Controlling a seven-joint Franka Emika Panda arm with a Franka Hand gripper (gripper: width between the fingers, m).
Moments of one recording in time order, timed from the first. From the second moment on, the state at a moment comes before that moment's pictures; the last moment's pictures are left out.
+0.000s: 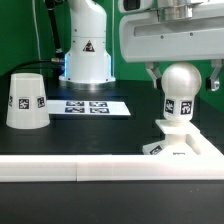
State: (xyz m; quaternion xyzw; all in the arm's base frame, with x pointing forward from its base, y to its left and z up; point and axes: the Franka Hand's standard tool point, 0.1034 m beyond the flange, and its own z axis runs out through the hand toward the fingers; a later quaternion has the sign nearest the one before) arm 0.609 0.107 0.119 -0.95 0.31 0.00 0.09
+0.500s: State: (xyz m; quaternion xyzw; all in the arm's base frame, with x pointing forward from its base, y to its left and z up) arm 0.609 0.105 0.119 -0.99 0.14 -0.02 0.09
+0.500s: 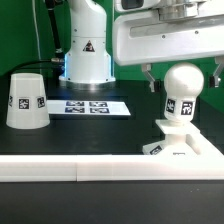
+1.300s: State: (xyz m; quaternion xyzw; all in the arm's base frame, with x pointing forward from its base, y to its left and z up) arm 0.612 0.110 0.120 -0.96 -0.29 -0.05 0.02
